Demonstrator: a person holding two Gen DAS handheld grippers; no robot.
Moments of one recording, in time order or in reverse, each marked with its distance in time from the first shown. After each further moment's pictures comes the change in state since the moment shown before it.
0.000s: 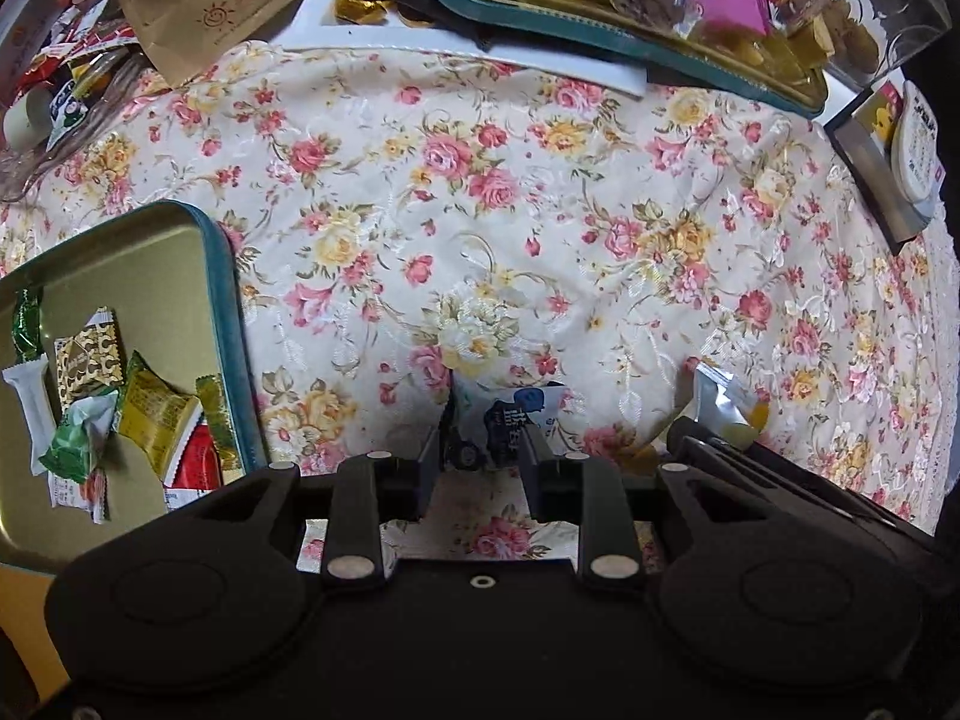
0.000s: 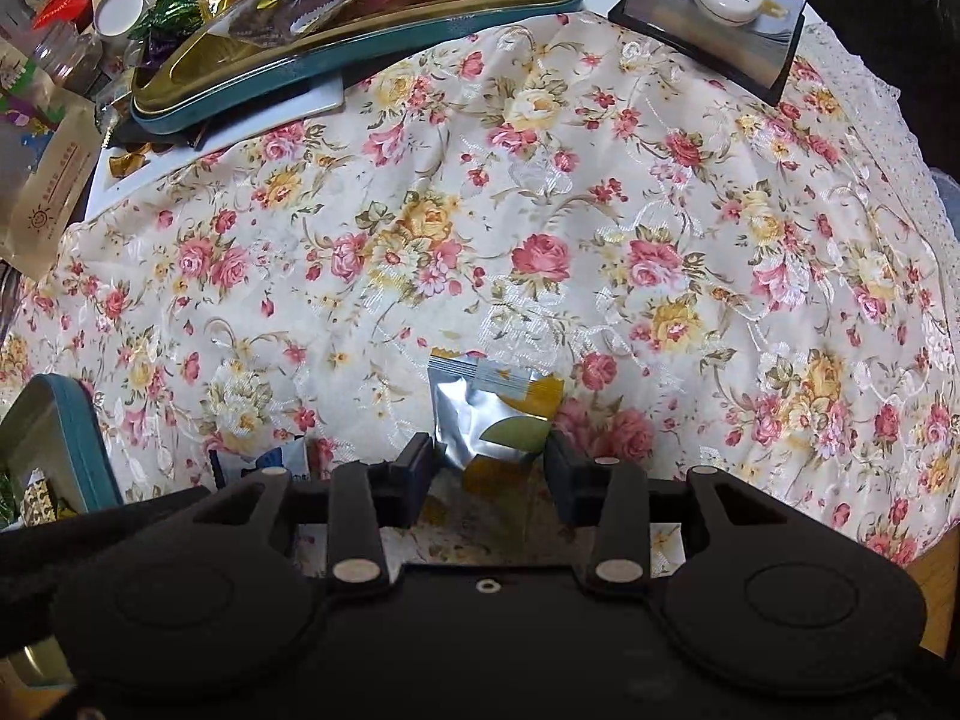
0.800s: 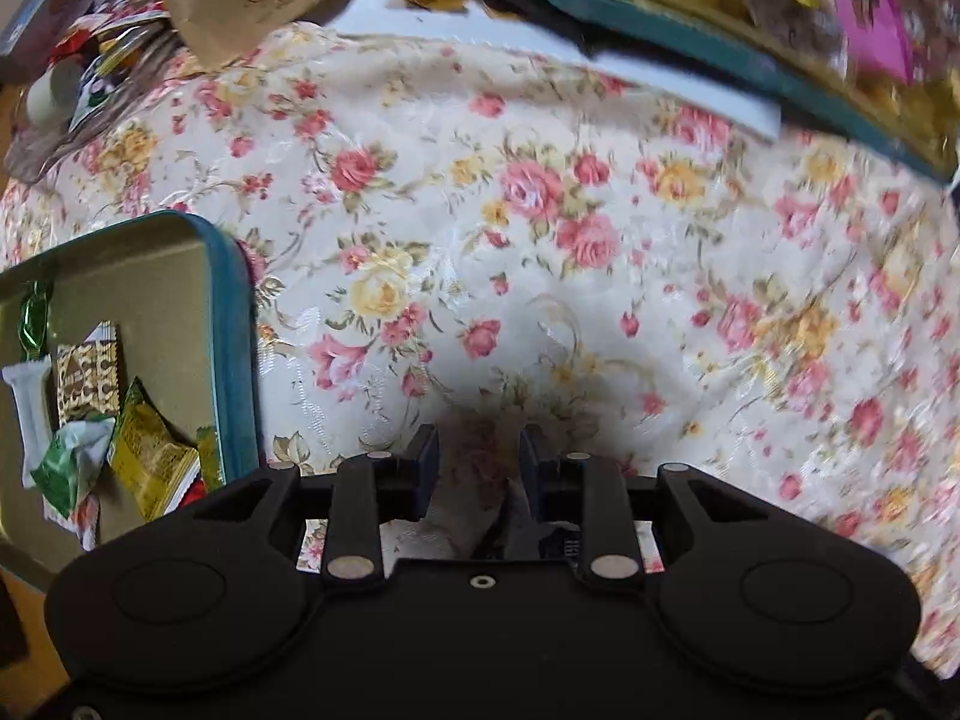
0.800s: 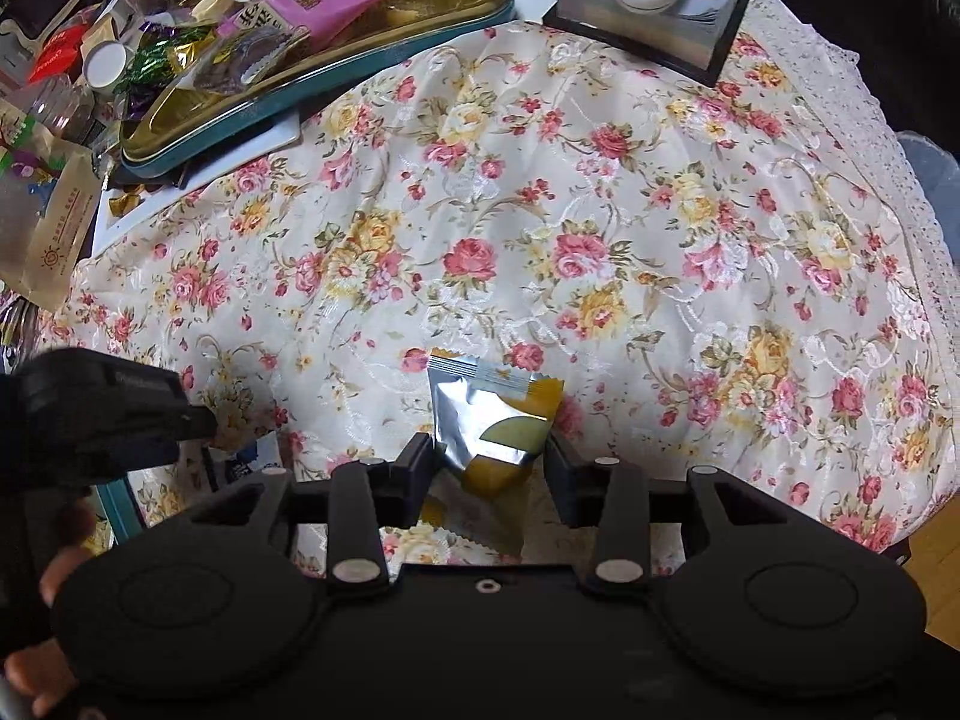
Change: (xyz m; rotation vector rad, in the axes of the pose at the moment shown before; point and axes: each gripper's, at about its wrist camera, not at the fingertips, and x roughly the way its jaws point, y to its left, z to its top) left arm 0.054 0.005 0.031 -0.099 -0.017 0.142; right arm -0.020 -0.040 -0.001 0.067 -0.008 0.055
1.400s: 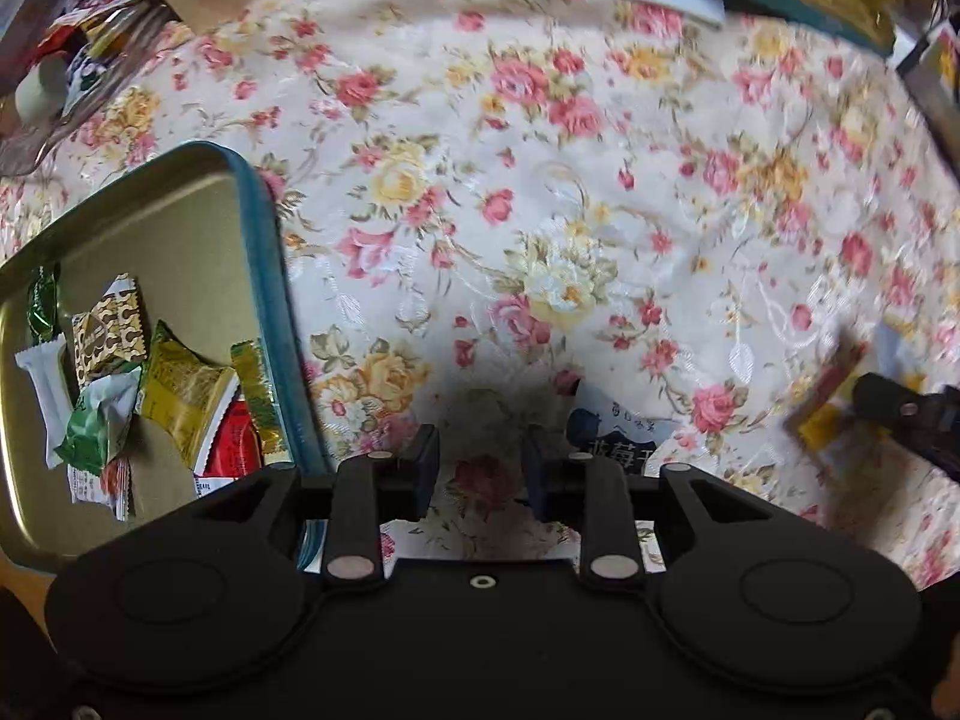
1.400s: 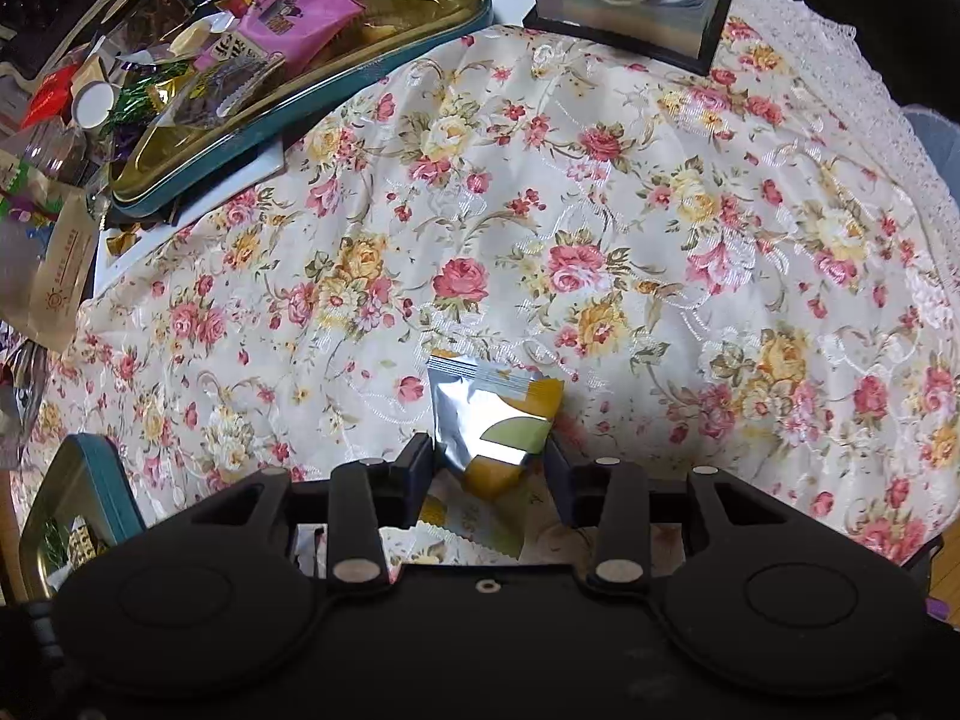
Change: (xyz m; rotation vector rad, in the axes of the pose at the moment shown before) left arm -0.022 0.026 -0.051 0.118 0.032 -0.069; right arm 0.014 -0.012 0.008 0.065 -0.018 0.052
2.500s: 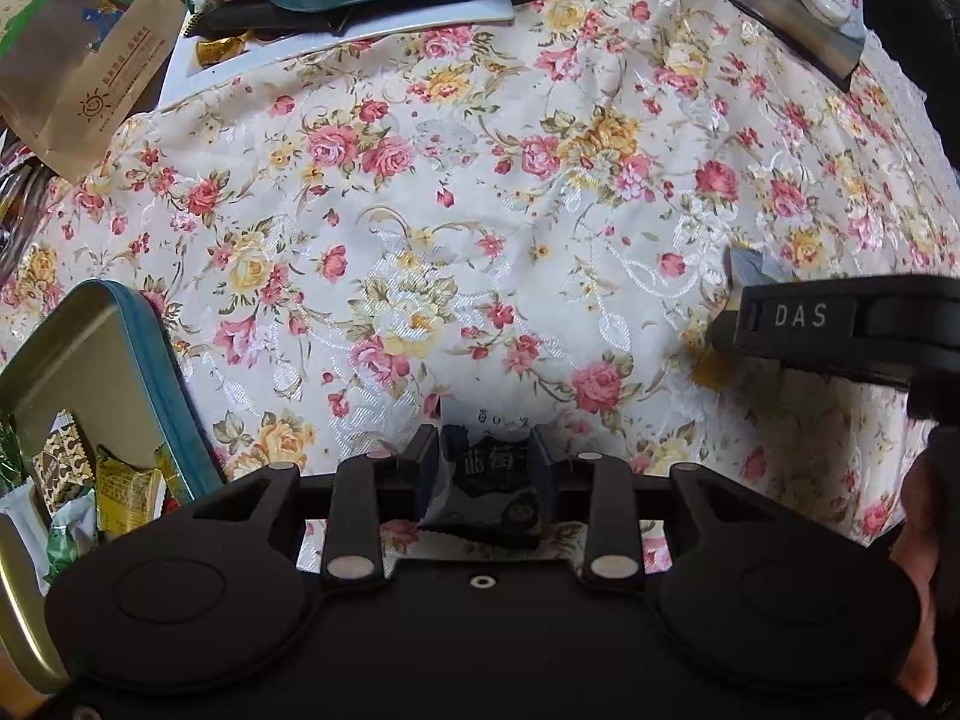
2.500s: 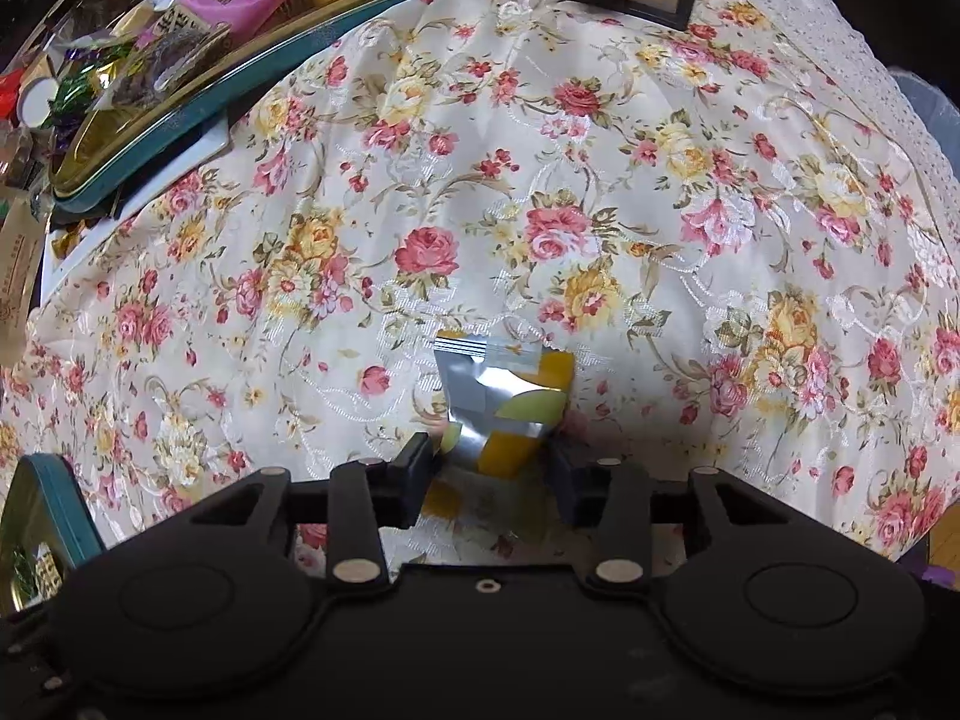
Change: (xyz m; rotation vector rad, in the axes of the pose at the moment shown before) left arm -0.006 -0.049 -0.009 0.323 -0.094 -0.034; right arm 0.030 0.009 -0.006 0.040 0.019 -0.073
